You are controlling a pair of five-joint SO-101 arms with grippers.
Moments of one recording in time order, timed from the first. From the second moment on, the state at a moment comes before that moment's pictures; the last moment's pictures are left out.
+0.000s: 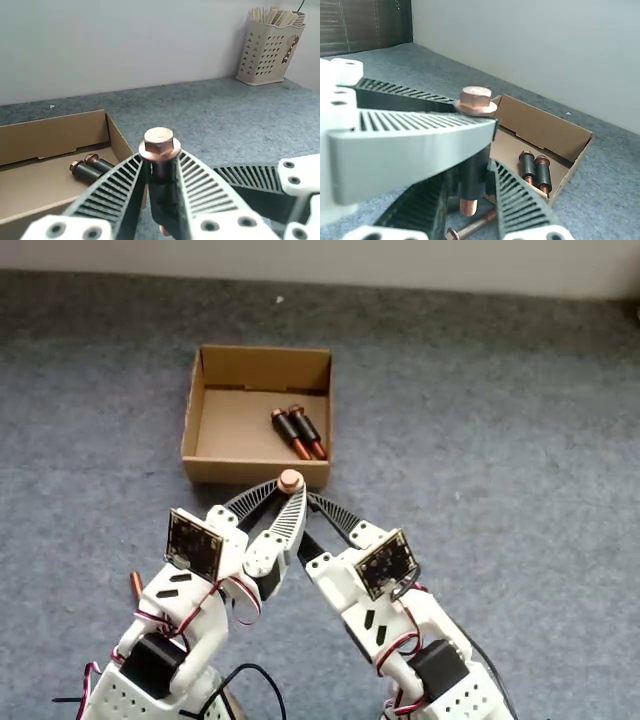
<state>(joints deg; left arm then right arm) 25.0 -104.1 88.5 32.8 12.9 -39.4 -103.8 96.0 20.8 8.0</state>
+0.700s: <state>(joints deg) 24.7 -104.0 79.4 48.5 12.6 -37.3 -104.0 96.0 20.7 8.0</state>
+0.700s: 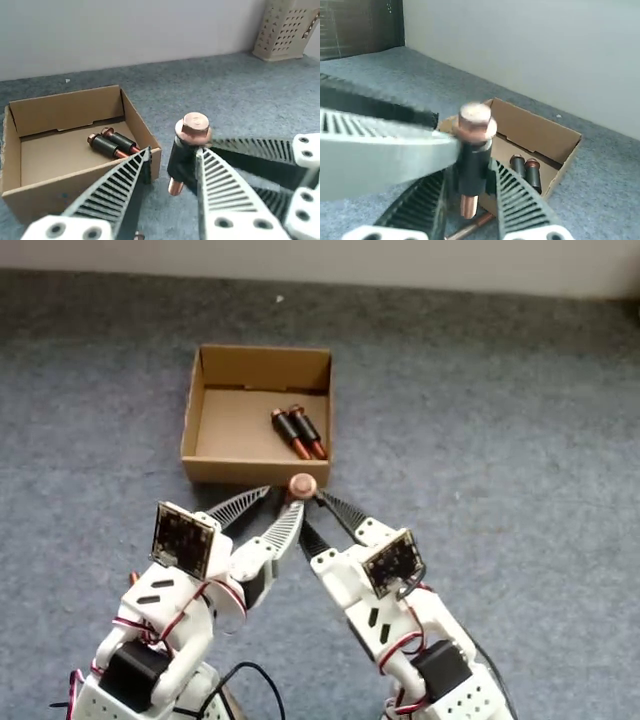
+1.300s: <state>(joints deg) 0.6 -104.0 69.8 64.9 12.6 -35.2 -103.9 96.0 23.3 8.0</state>
